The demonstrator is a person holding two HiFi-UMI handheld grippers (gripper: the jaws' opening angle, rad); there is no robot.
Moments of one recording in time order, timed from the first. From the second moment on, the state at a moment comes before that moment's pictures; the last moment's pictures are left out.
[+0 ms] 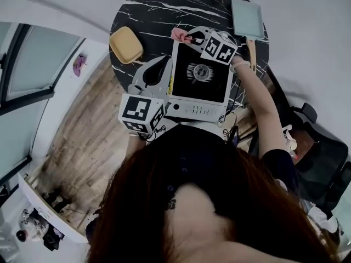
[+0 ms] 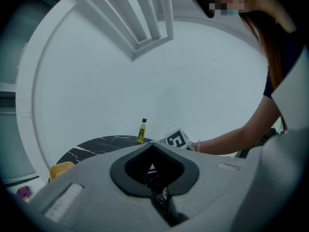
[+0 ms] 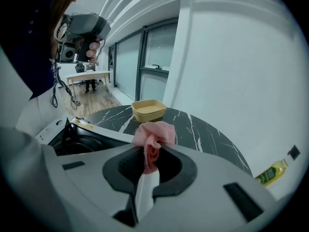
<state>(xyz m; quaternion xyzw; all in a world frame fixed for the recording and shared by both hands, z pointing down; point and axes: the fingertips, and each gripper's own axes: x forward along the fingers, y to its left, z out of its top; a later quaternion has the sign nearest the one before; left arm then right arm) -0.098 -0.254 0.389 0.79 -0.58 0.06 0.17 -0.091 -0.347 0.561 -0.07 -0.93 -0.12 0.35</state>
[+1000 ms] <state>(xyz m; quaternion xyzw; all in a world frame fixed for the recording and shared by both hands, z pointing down) -0.073 -0.254 0.414 0.81 -0.55 0.08 0.20 -0.085 -0.352 0.592 -0.13 -0.90 -0.09 0.40</state>
